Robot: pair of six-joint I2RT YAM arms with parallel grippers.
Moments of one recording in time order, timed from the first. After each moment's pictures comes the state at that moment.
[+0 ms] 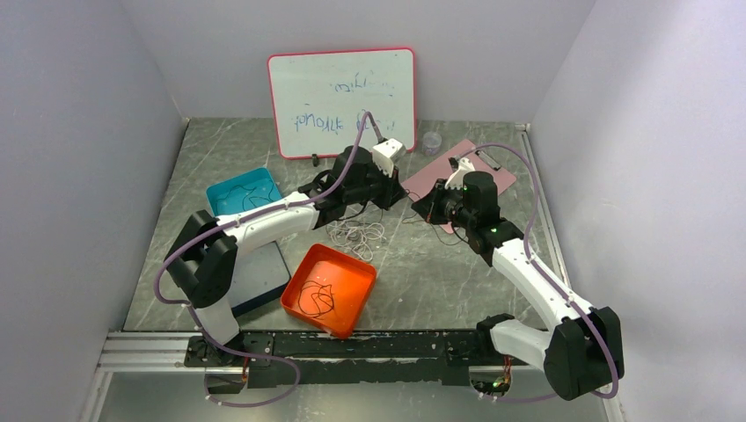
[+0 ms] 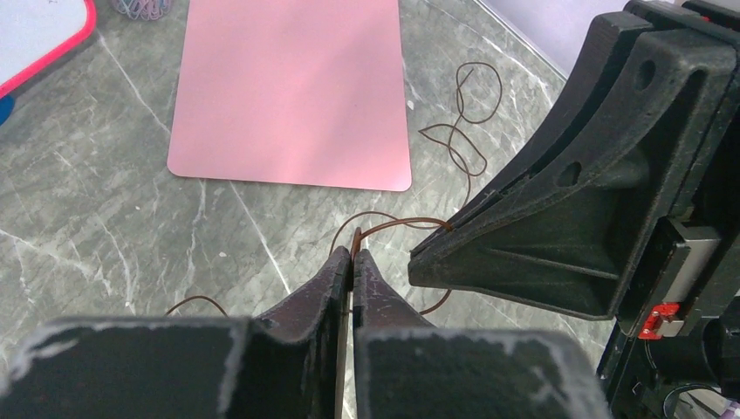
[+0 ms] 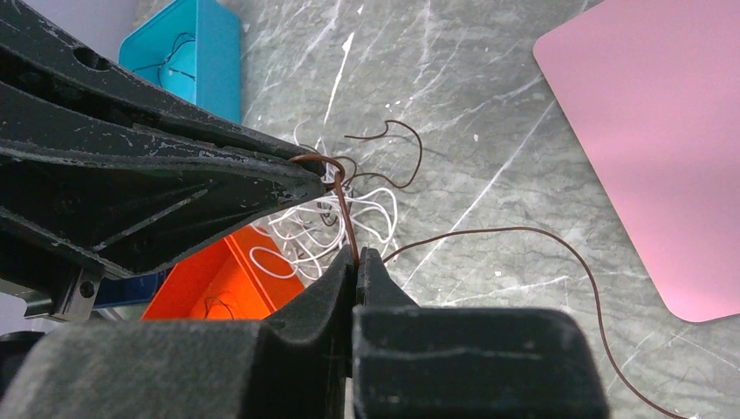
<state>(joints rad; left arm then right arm) -0.82 1.74 1.28 0.11 0.21 -0.24 0.33 1.10 0.72 -0.07 -0.31 0.43</state>
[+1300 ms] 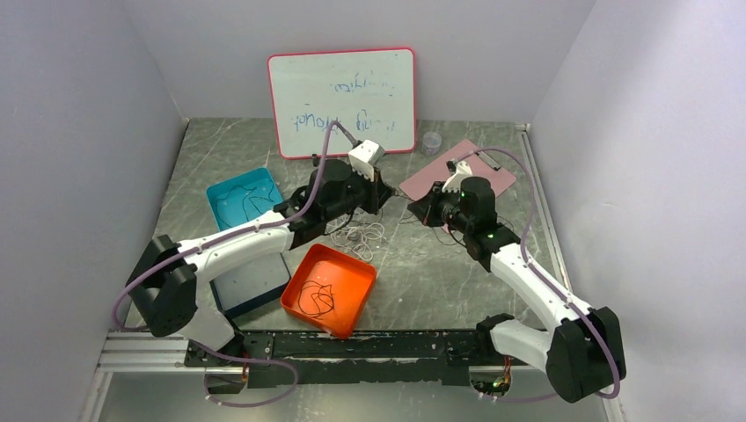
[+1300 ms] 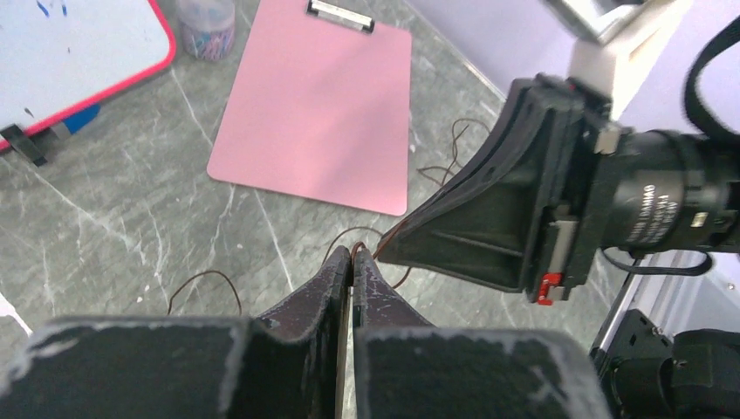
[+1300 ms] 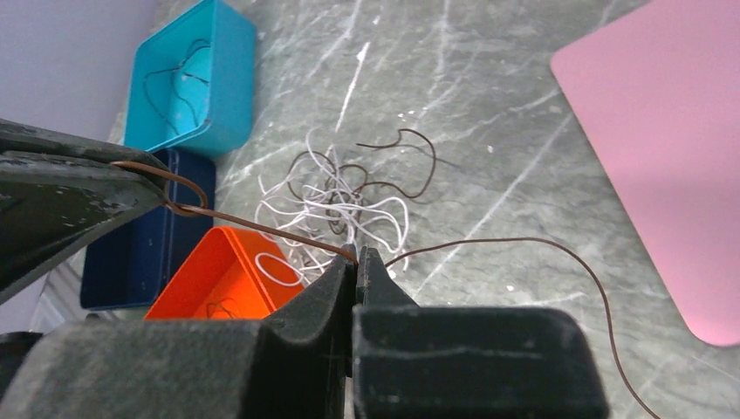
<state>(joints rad) -0.85 1.51 1.09 0.19 0.02 -0.31 0.35 1.09 0.67 0.00 -0.26 0.44</state>
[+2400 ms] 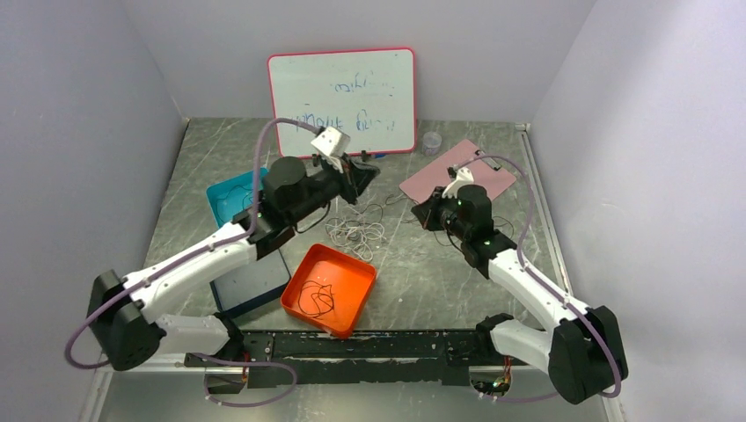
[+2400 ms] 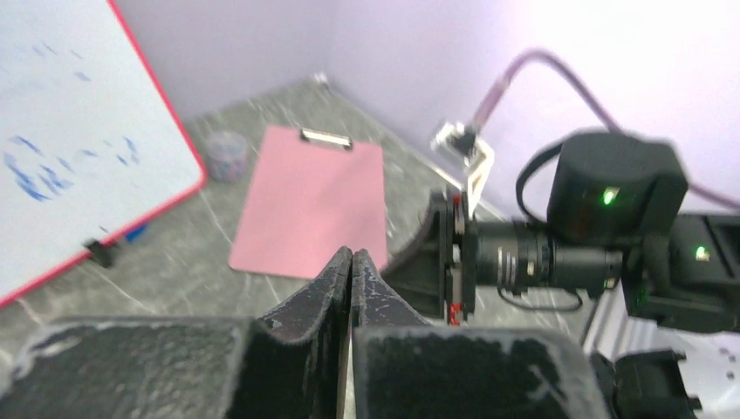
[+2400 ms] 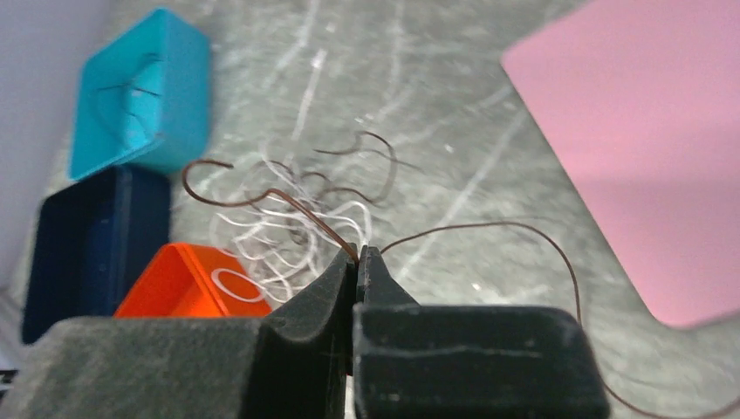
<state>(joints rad) -0.82 1.29 1.04 0.26 0.10 -0.28 0.39 1.09 0.60 0.12 -0.20 0.44</state>
